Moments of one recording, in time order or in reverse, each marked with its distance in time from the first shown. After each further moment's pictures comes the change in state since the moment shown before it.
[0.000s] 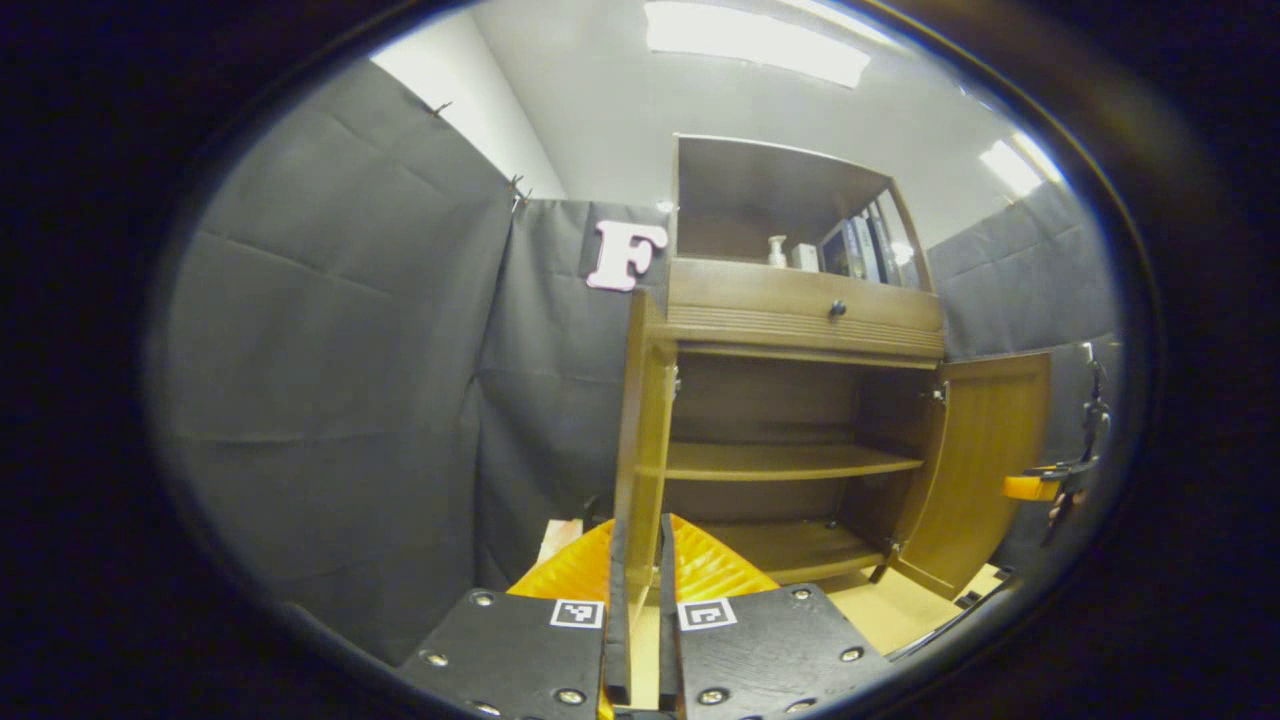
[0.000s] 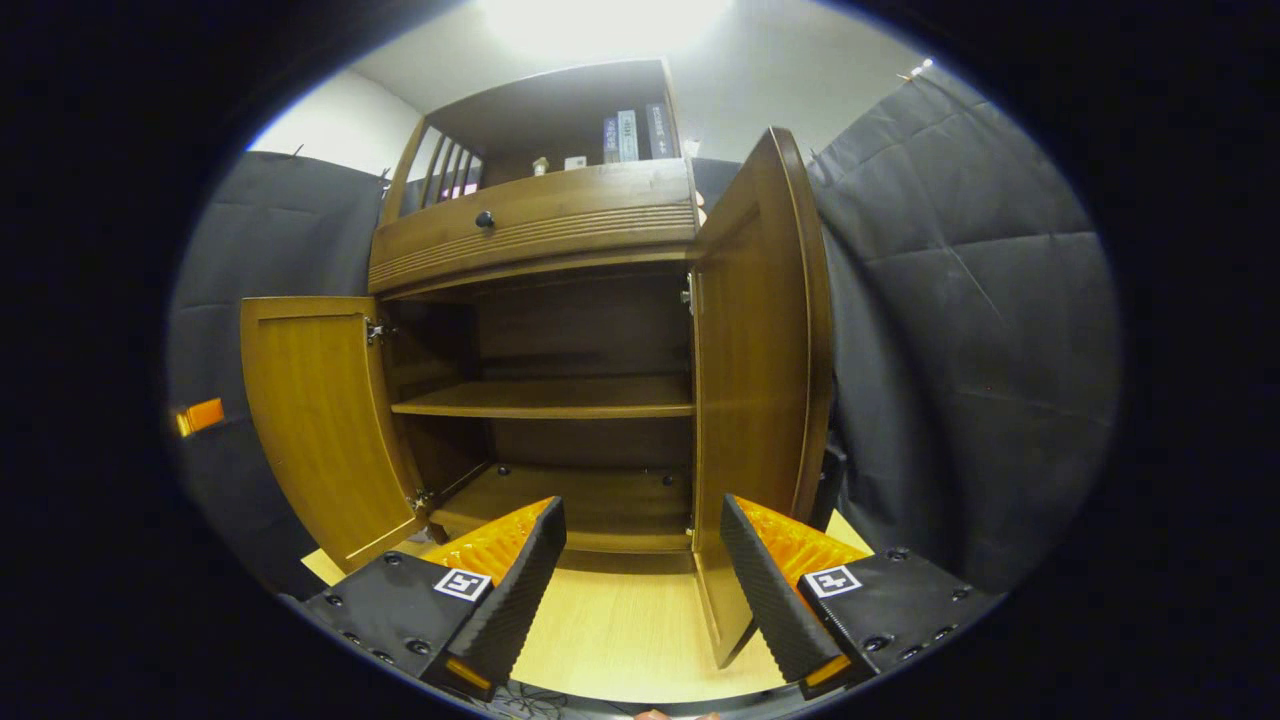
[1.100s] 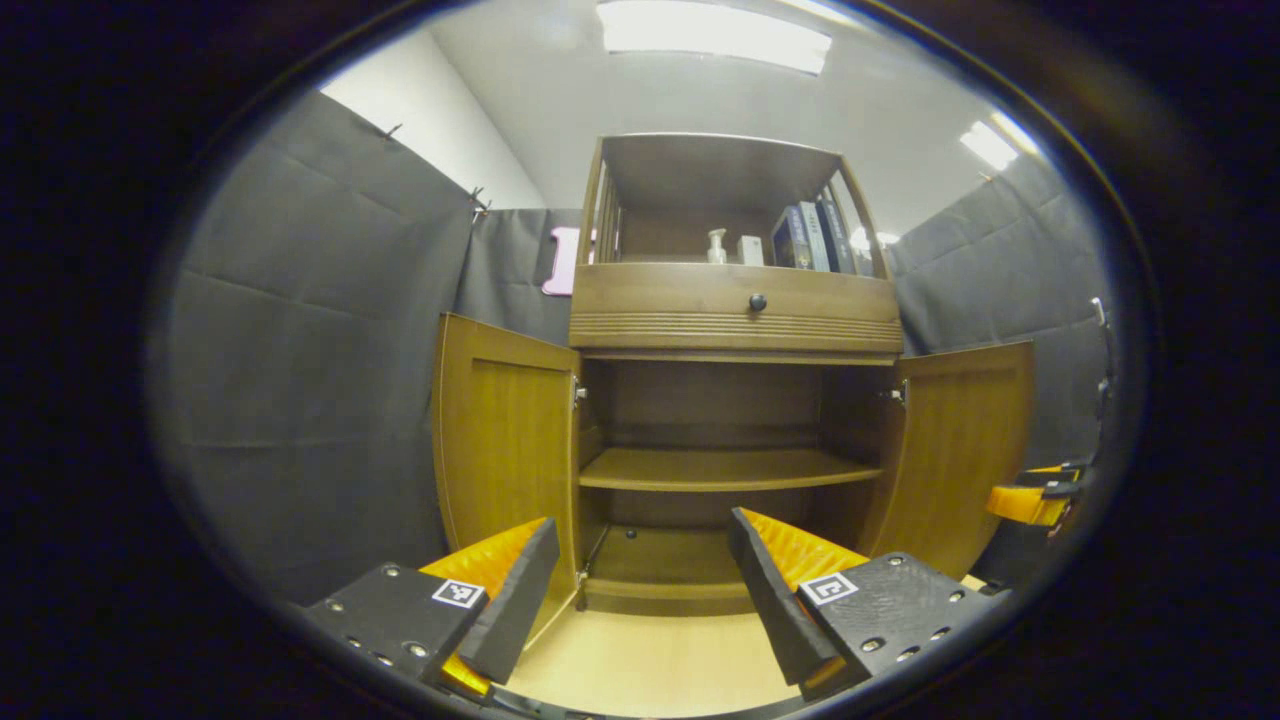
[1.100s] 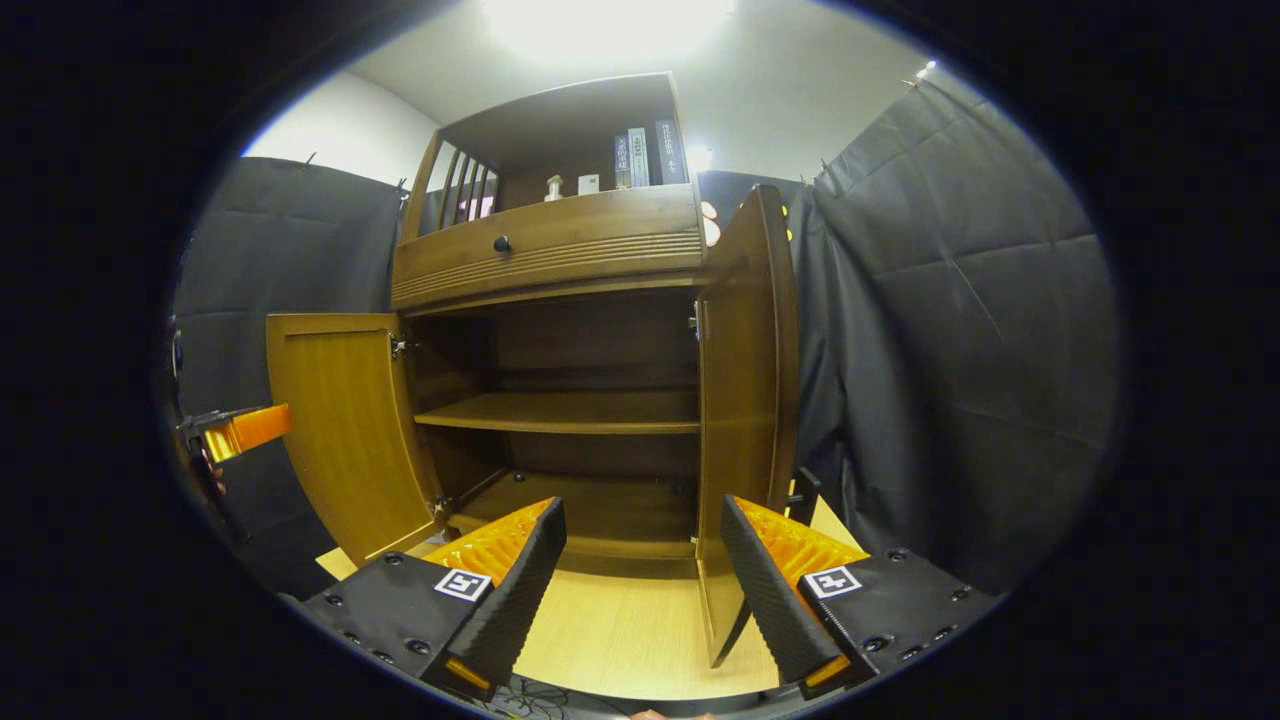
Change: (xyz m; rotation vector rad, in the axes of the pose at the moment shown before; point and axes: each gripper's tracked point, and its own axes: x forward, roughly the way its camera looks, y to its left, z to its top) left arm 0.028 -0.131 -0.011 0.024 0.010 -0.018; right arm -0.247 -0.216 0.007 0.033 -0.010 0.033
